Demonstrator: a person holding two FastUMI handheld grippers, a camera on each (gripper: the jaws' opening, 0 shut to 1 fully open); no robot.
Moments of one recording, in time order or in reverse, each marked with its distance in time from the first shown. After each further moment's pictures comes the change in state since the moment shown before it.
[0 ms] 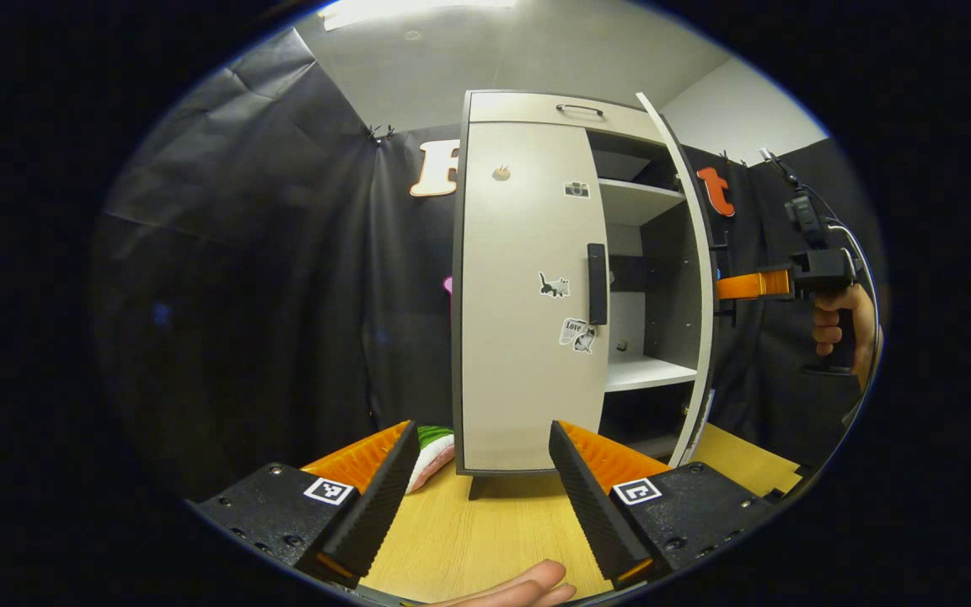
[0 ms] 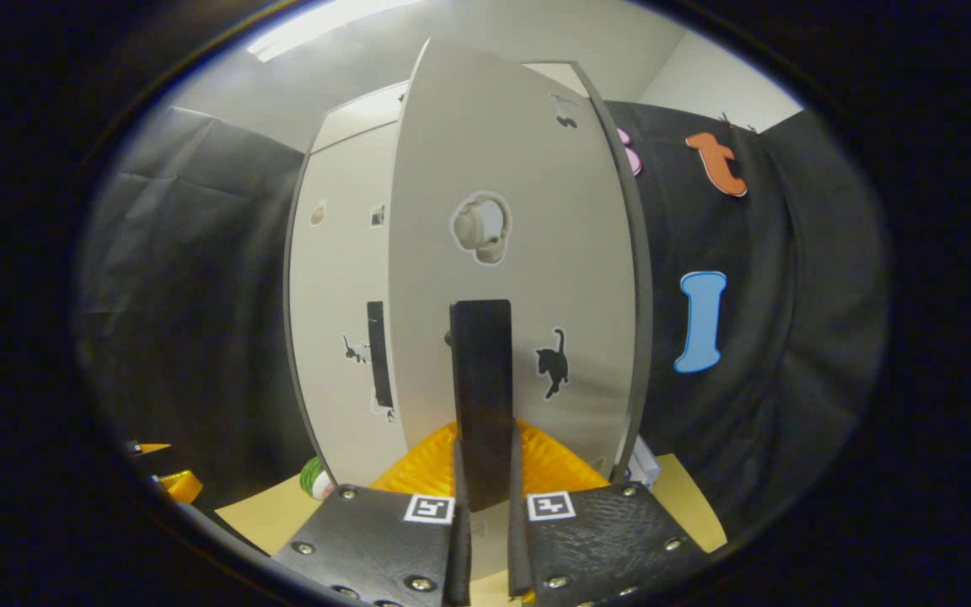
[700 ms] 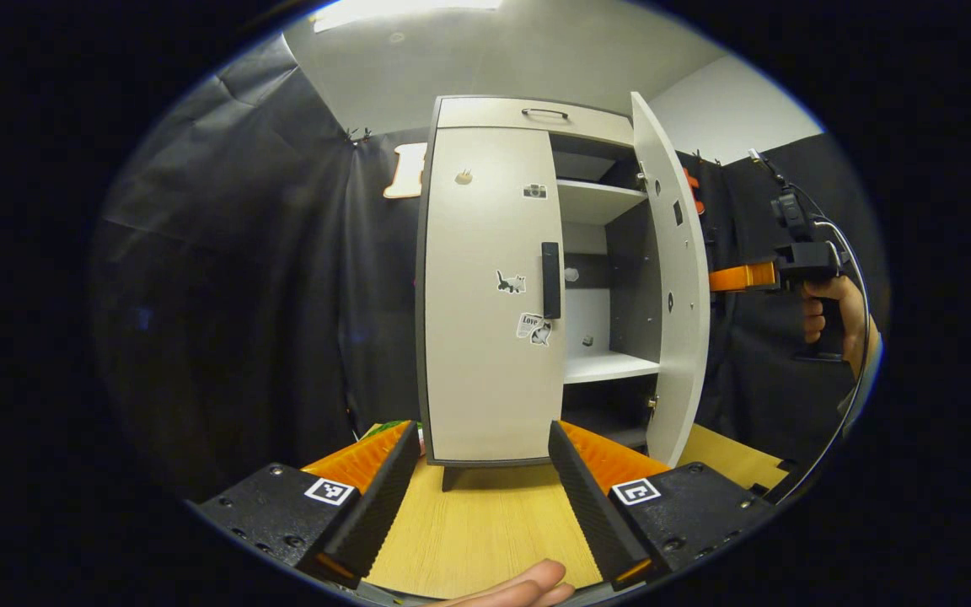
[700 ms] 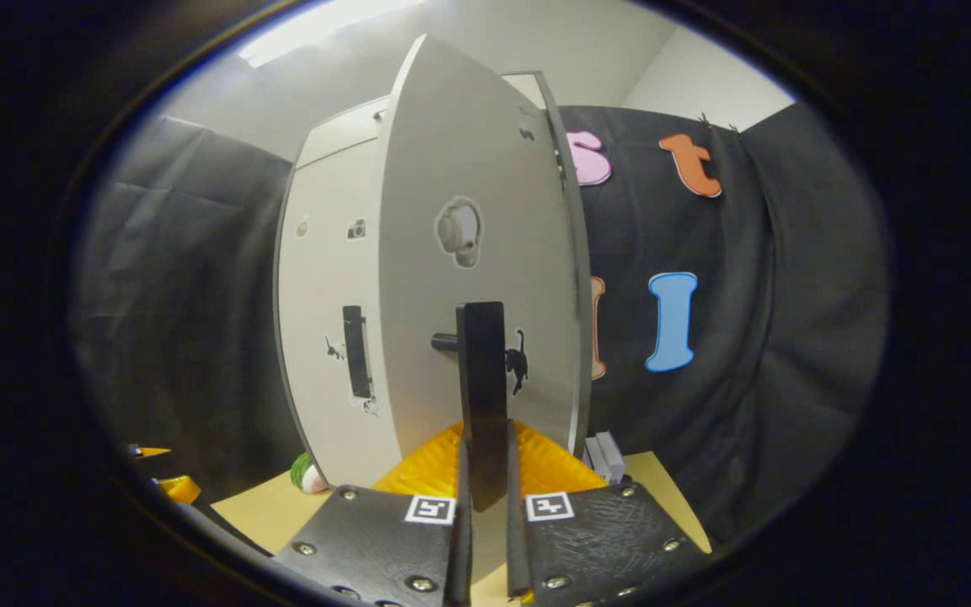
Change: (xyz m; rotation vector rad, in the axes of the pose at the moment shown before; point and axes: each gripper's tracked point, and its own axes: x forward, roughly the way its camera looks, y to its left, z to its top) left arm -0.024 -0.039 -0.003 0.023 -0.001 -0.067; right arm -0.033 -0.047 0.003 0.021 -0.024 -0.010
